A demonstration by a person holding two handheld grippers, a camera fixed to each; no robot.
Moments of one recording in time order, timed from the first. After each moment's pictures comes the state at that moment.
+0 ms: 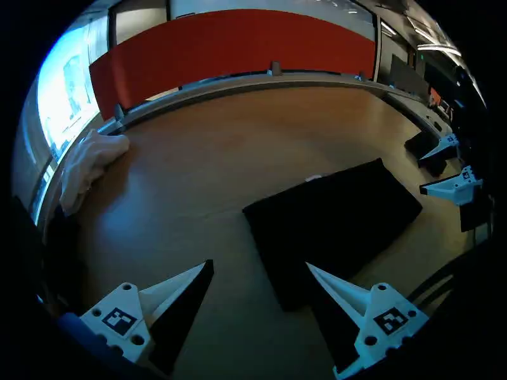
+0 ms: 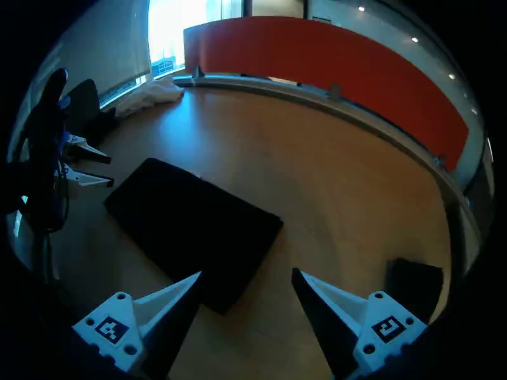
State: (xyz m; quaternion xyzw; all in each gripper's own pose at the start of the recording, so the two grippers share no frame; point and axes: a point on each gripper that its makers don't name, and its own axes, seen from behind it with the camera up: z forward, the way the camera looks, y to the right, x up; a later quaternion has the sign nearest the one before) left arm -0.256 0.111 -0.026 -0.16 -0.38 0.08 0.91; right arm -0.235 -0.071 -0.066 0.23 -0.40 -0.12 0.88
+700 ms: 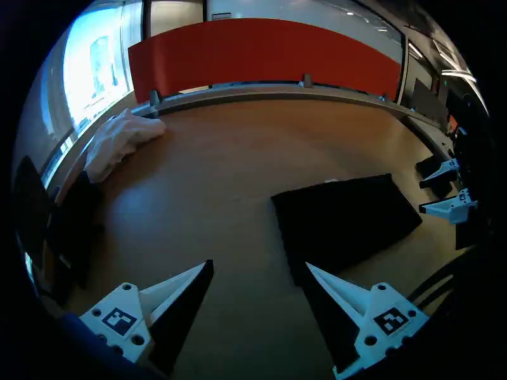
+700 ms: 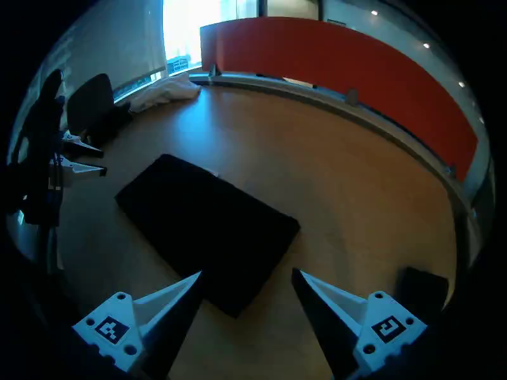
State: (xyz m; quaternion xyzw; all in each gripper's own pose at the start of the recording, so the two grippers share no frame) left arm -0.239 0.070 -0.065 -0.09 -0.38 0.03 0.92; right arm -0.241 -0.084 -0.071 0.27 -0.40 -0.13 0.87
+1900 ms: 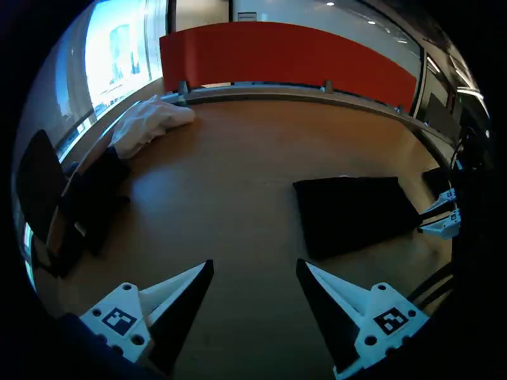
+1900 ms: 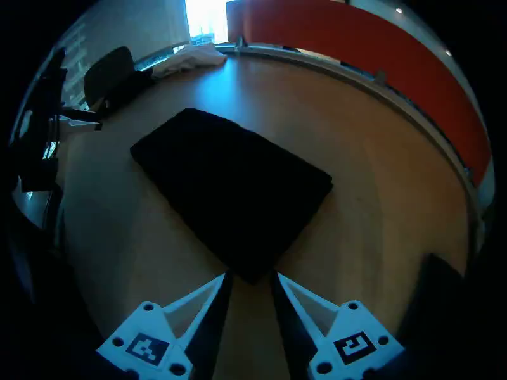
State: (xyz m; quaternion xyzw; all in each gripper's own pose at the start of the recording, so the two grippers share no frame) left arm -0.230 0.038 -0.110 -0.04 -0.38 0.00 0.92; right arm -0.283 -0.075 -0.108 0.32 -0.45 -0.16 0.82
